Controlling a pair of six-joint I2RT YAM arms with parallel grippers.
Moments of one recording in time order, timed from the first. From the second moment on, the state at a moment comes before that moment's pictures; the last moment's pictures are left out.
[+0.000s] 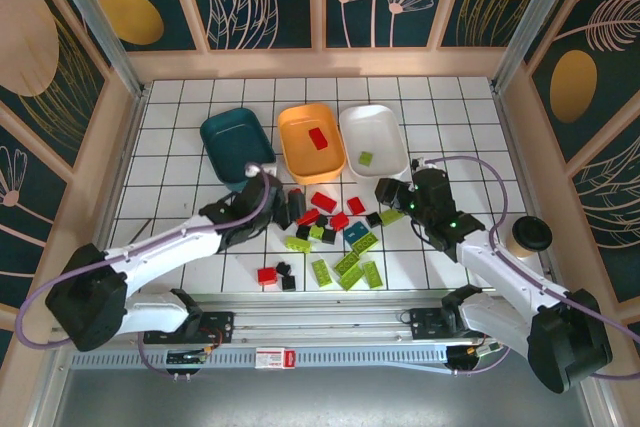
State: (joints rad) left arm -0.76 1.26 0.66 -0.24 -0.17 -0.71; right arm 0.47 0.99 0.51 -0.11 0.02 0.63
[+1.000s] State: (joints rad) left arm -0.67 1.42 0.52 0.01 0.01 -0.71; right arm 0.48 0.96 0.50 -0.11 0.03 0.63
